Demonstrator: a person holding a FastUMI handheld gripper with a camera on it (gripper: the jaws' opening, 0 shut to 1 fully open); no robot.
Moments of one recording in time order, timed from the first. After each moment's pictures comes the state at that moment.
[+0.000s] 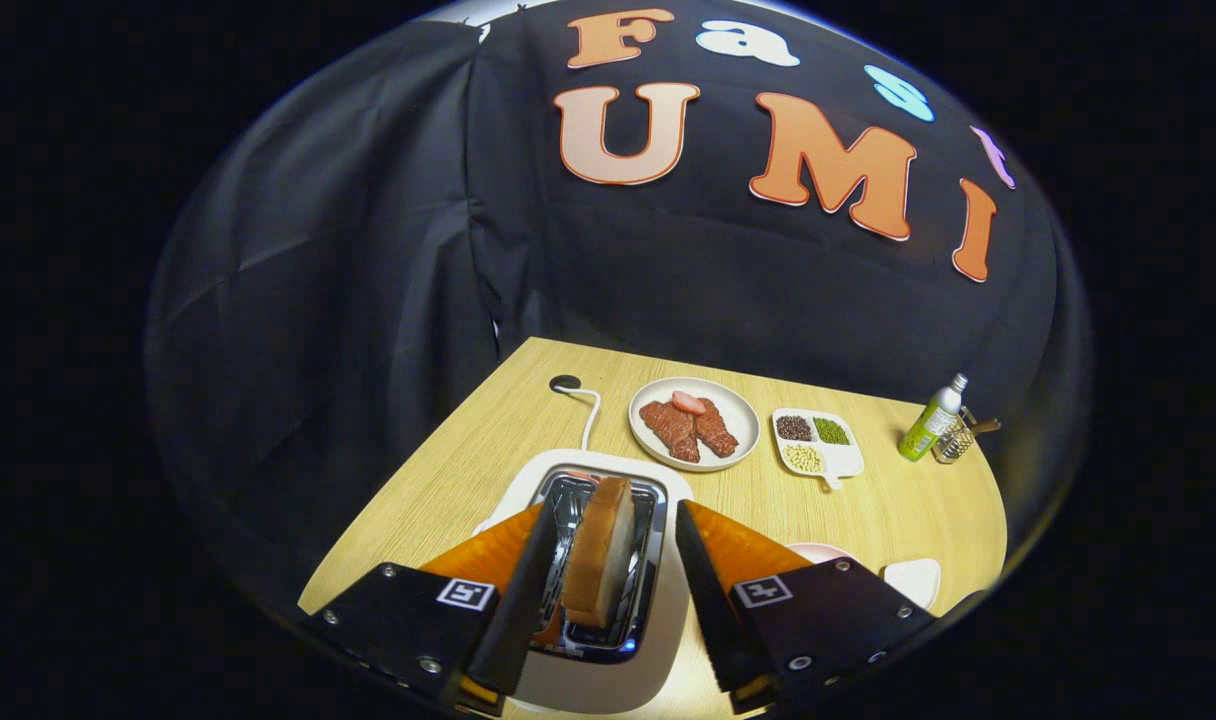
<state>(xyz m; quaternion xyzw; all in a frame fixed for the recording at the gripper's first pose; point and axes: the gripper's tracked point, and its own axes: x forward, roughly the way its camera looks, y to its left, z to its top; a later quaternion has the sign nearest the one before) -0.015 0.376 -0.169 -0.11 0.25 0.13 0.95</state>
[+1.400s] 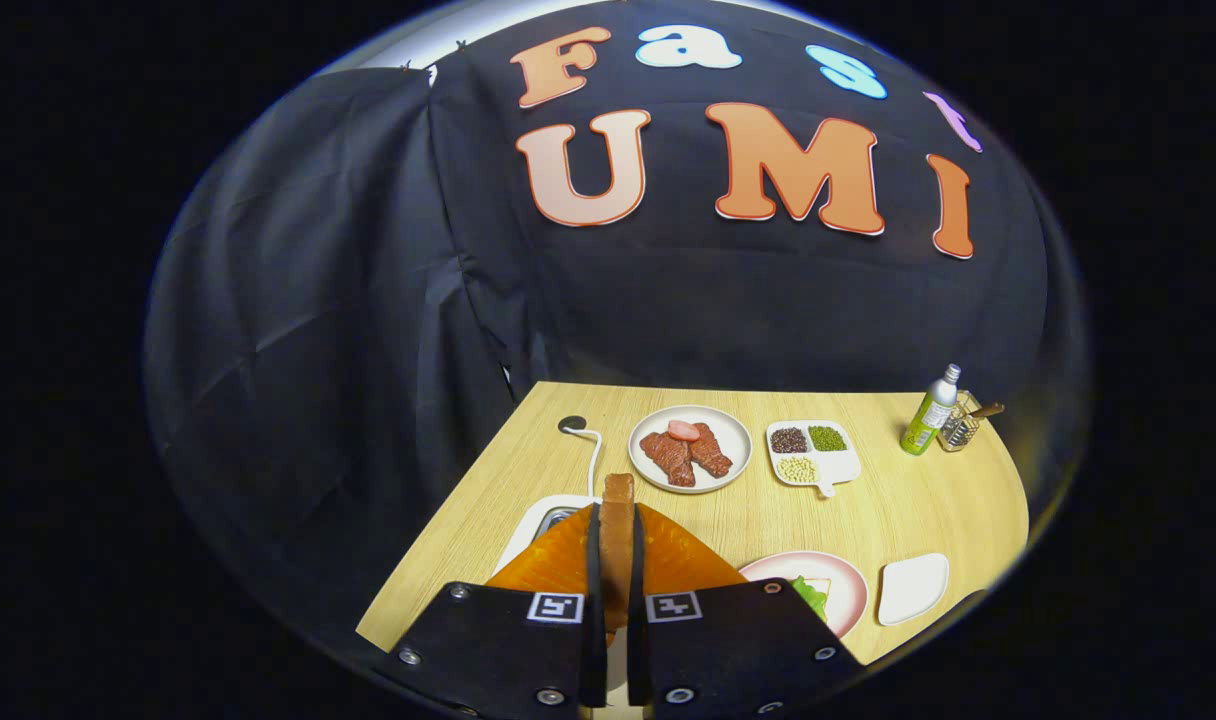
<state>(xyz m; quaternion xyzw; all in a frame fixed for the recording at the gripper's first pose) -0.021 0.343 -0.095 -0.03 0.23 0.15 0.96</state>
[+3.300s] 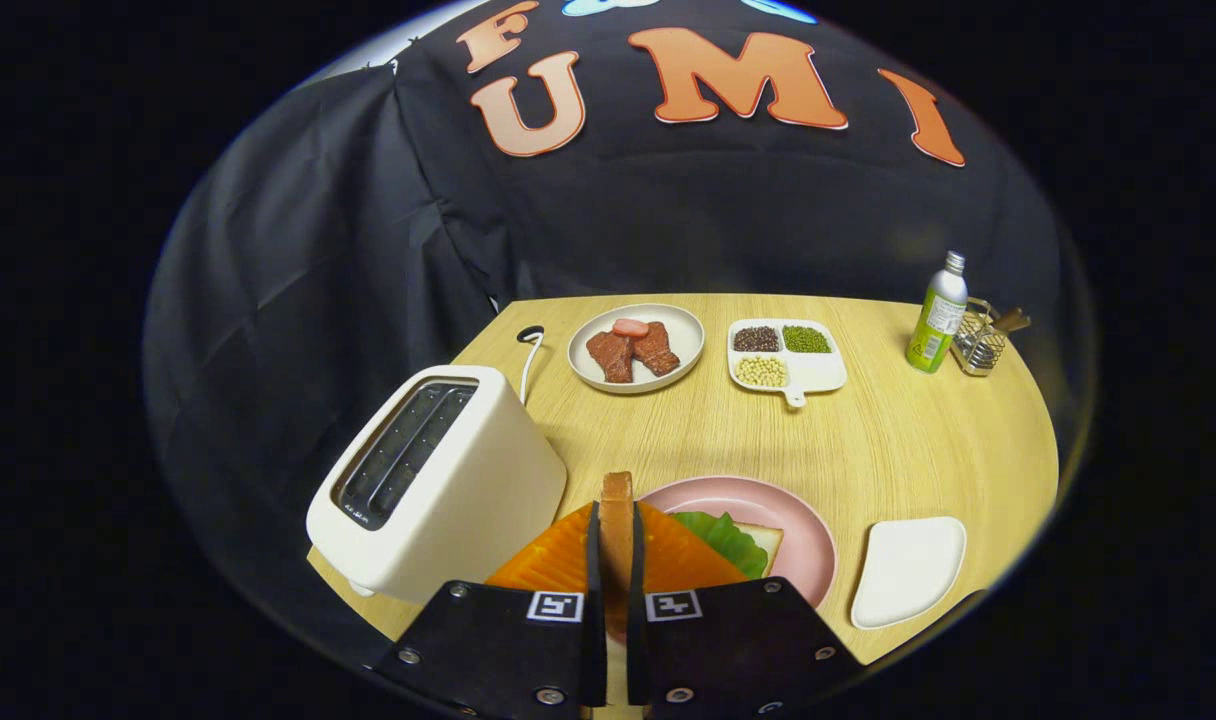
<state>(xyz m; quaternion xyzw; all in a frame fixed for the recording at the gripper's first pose) -0.016 0.214 -0.215 -0.02 0.33 0.20 0.92</state>
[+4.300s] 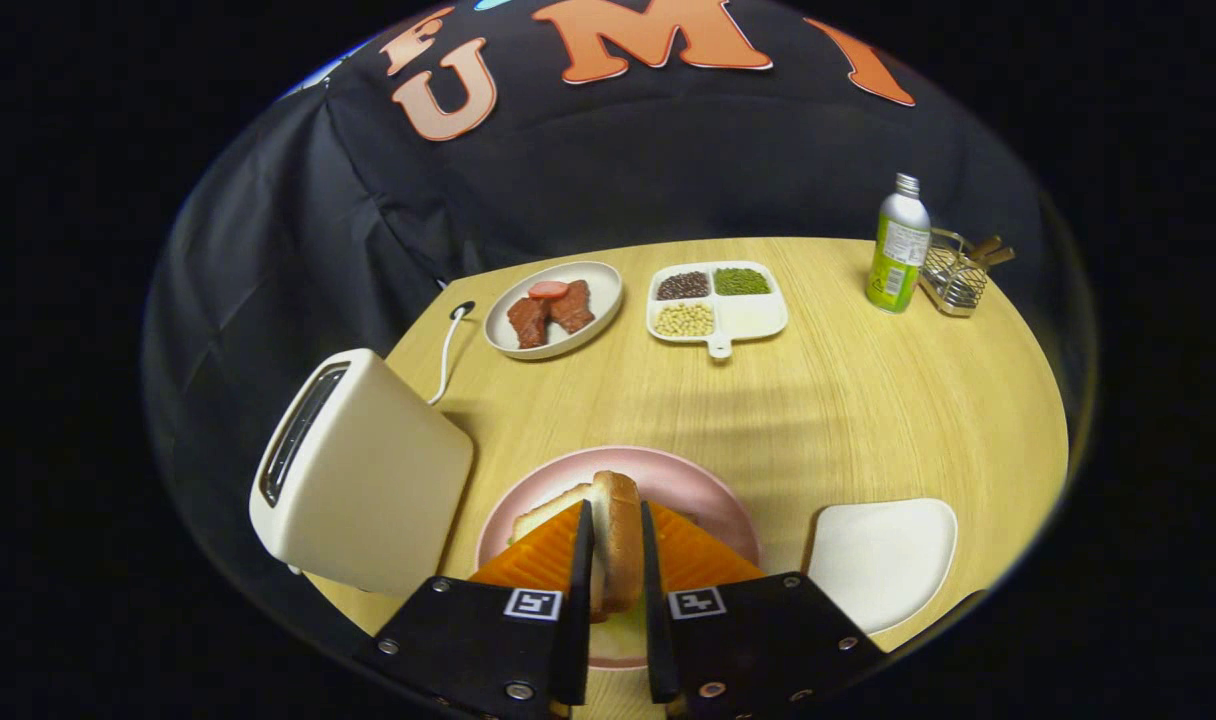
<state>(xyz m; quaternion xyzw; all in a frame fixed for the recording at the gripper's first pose) 0.016 0.125 -0.268 0.01 0.40 0.14 0.91</state>
